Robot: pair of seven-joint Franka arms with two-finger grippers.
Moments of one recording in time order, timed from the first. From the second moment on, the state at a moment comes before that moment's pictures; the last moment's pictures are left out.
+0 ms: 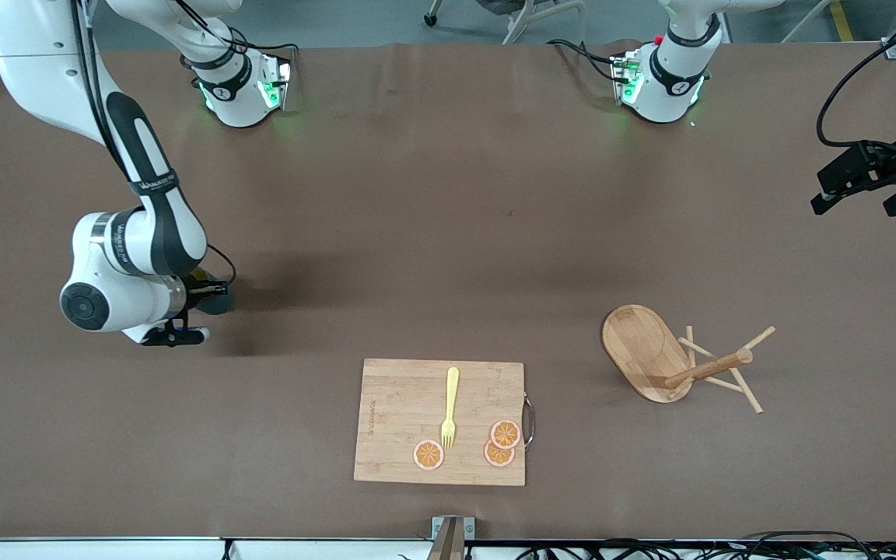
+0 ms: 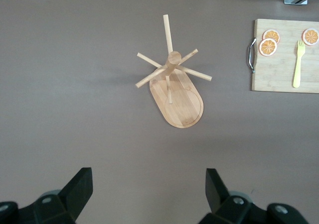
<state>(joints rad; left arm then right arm) -0.01 -0.04 -0.03 -1.55 -0.07 1.65 -0.03 0.10 0.49 -0.03 -1.86 0.10 1.95 -0.03</state>
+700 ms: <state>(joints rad) -0.01 -0.04 -0.03 -1.55 -0.07 1.65 -0.03 0.34 0.49 -0.03 -1.70 0.20 1.87 0.16</state>
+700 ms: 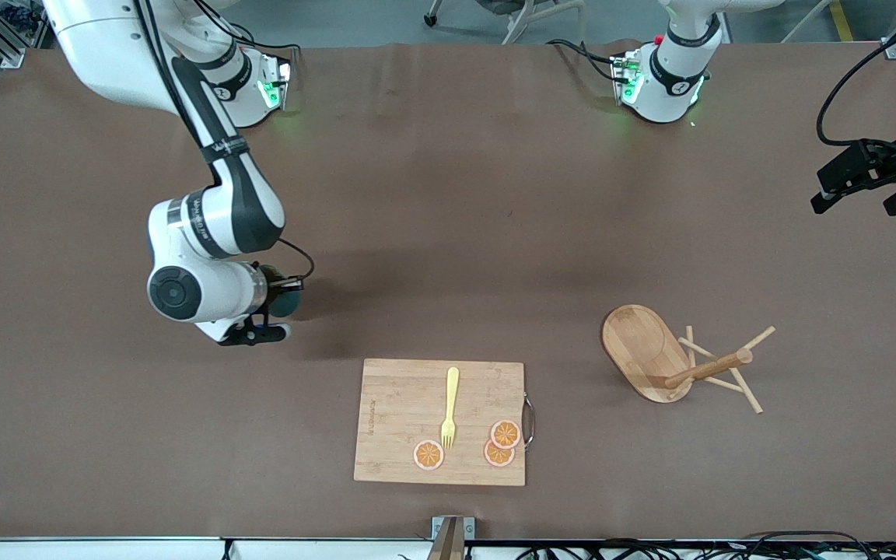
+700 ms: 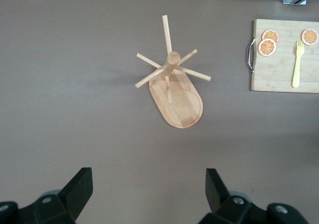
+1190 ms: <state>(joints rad) -0.01 -0.04 -0.03 -1.55 -0.07 1.65 -0.03 0.59 0.57 -0.03 -1.55 0.21 1.87 0.33</state>
